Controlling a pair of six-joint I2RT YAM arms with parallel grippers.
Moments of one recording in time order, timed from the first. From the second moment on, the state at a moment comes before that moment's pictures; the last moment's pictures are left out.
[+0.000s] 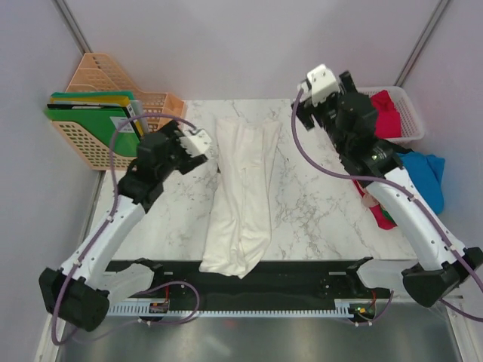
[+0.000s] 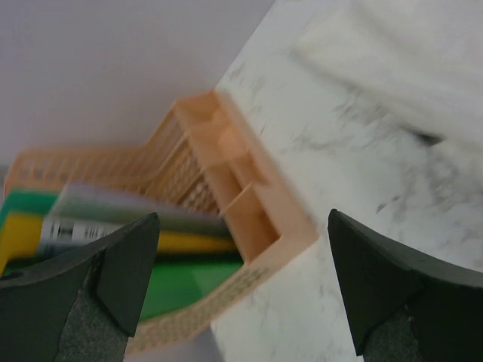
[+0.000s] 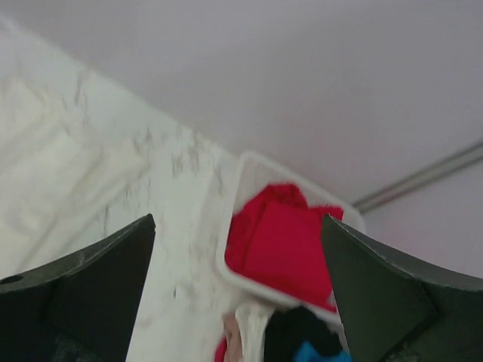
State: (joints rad) left arm -0.48 1.09 1.02 -0.23 -0.04 0.82; right arm 0.53 1.29 1.58 -0.25 0.32 -0.49
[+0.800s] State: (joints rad) left arm -0.10 1.28 0.97 -0.59 0.40 0.49; right arm 0.49 1.45 1.11 -0.75 -0.02 -0.28
